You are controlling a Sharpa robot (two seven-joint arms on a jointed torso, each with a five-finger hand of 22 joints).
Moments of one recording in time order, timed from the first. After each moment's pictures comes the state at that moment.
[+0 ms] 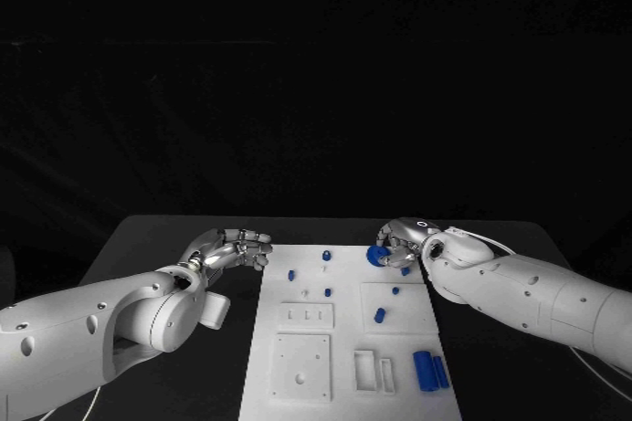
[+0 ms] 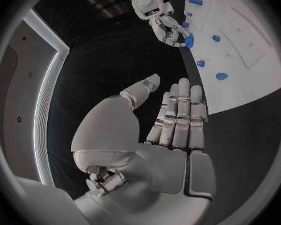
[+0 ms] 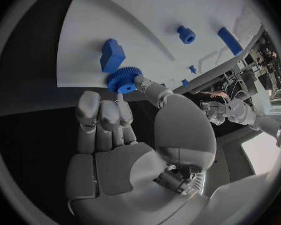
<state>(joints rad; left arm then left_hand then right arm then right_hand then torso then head) 1.37 -0.83 -0.19 1.49 -0.07 -0.39 0.30 1.16 -0.12 0.57 -0.28 0.14 0.77 0.19 0.34 0.44 1.13 0.14 0.09 0.10 1.01 0.07 0.49 0.59 0.05 0.78 -0.02 0.55 1.30 1.27 -0.59 -0.05 0.95 -1.55 -0.31 -0.08 1.04 -0.27 0.68 -0.13 0.12 0.85 0.11 0.31 0.43 1.24 0.00 1.29 1.31 1.29 -0.11 1.33 0.90 0.20 1.30 -0.09 1.12 1.31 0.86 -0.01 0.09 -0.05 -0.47</state>
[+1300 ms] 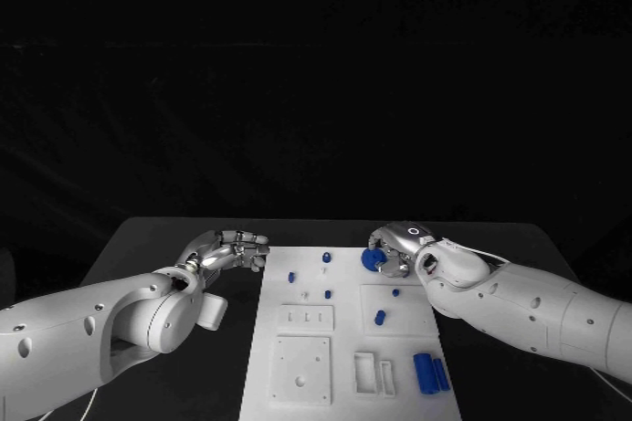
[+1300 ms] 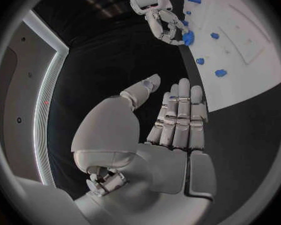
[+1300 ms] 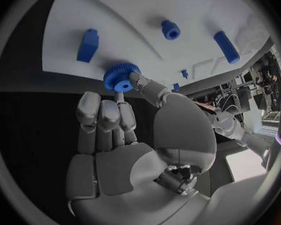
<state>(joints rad) 1.37 -0.84 -0.19 1.49 -0.07 -0.39 0.30 1.16 -0.12 0.57 -0.28 0.14 0.77 0.19 0.34 0.44 1.13 0.14 0.09 0.10 1.01 0.07 0.49 0.59 0.05 0.78 -0.02 0.55 1.30 1.25 -0.63 -0.05 1.11 -1.75 -0.42 -0.16 1.09 -0.22 0.80 -0.20 0.07 0.92 0.08 0.35 0.43 1.30 -0.01 1.32 1.31 1.30 -0.12 1.31 0.93 0.20 1.28 -0.09 1.13 1.31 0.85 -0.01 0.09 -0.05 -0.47</state>
